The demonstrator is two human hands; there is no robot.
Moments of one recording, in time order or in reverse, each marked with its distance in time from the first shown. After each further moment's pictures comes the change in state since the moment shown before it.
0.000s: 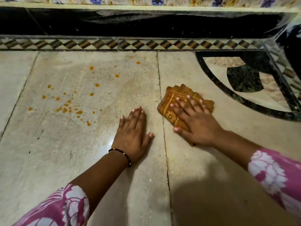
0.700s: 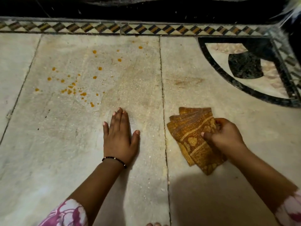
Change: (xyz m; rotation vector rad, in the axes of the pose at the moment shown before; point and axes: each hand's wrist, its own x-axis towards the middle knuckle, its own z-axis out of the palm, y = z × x) left_hand -0.069 0.000 0.014 -0.132 0.126 -0.285; right_hand -0.091 -0.021 0.001 1.011 0.052 0.861
